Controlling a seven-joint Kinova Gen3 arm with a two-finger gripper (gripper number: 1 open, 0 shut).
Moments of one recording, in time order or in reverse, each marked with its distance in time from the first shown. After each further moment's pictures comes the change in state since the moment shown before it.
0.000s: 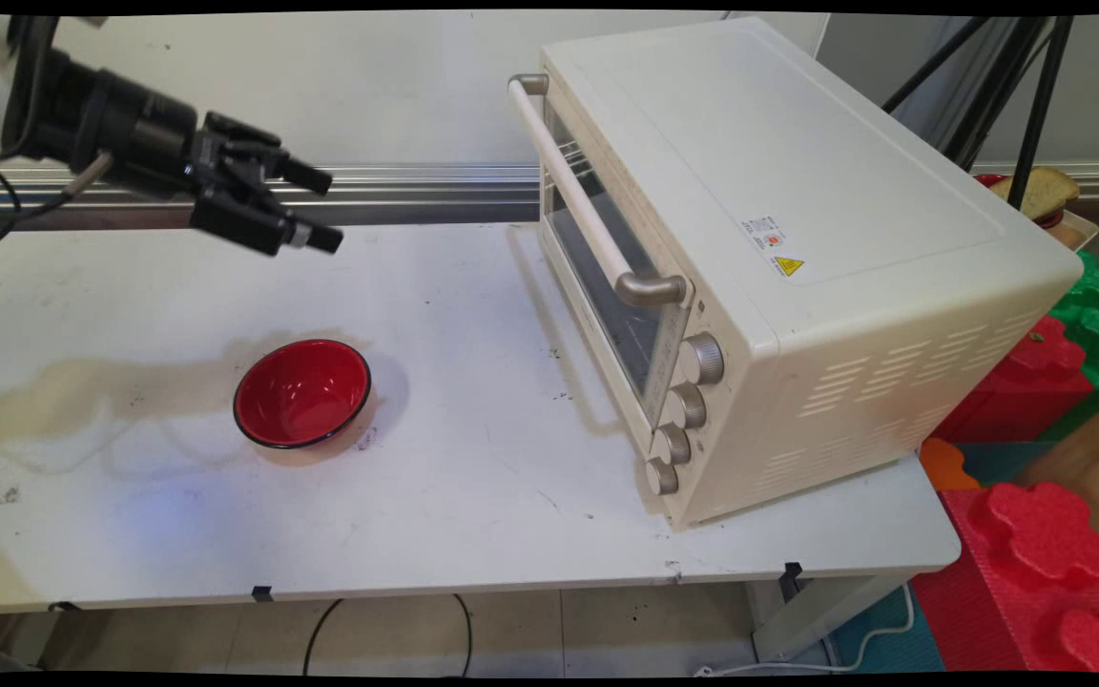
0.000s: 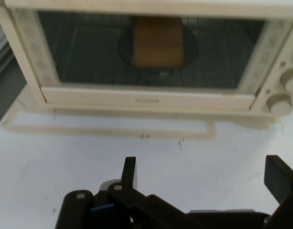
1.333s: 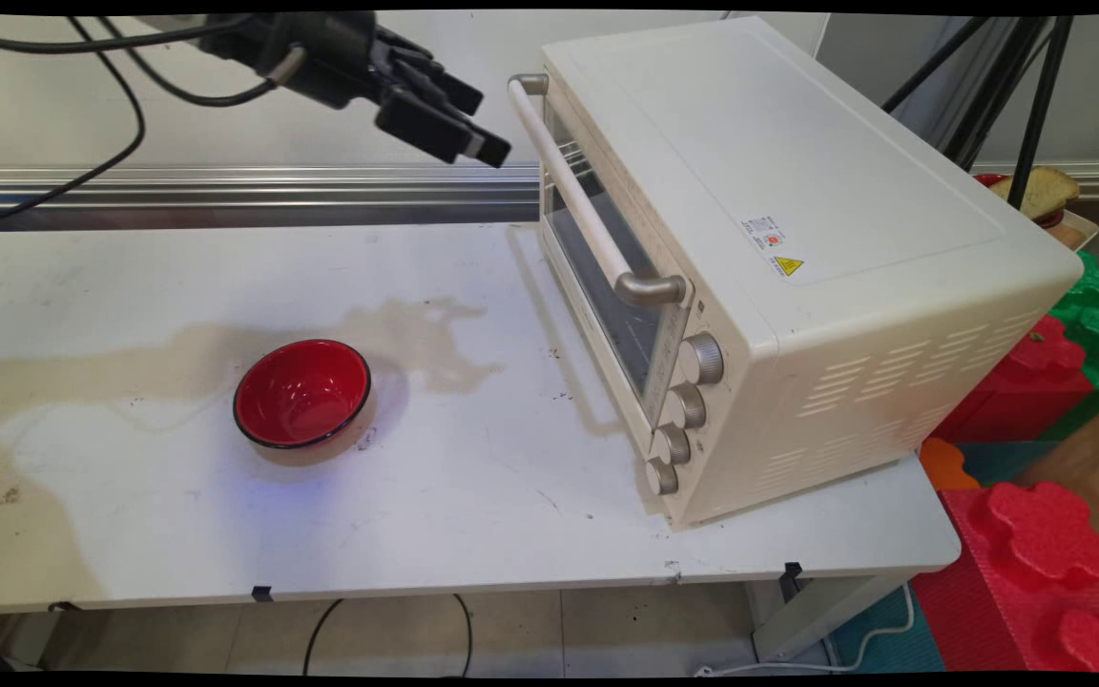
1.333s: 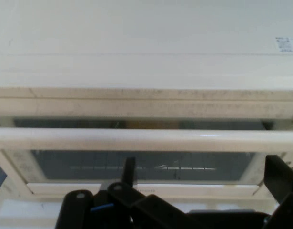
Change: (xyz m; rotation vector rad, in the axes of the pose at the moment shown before) arm 0.120 0.006 0.079 -0.019 0.043 0.026
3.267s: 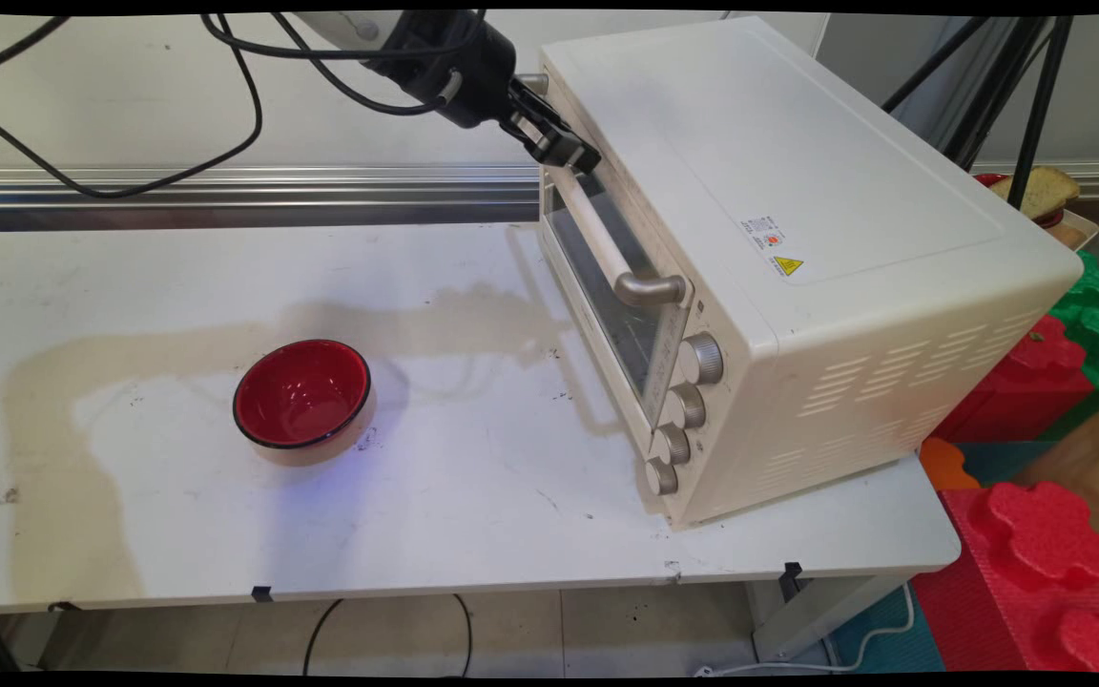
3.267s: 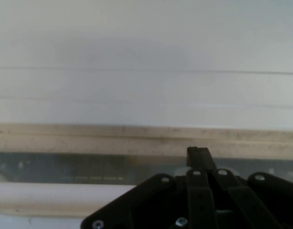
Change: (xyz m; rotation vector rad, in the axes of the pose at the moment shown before) arm 0.042 -0.006 0.097 0.006 -0.107 -0.020
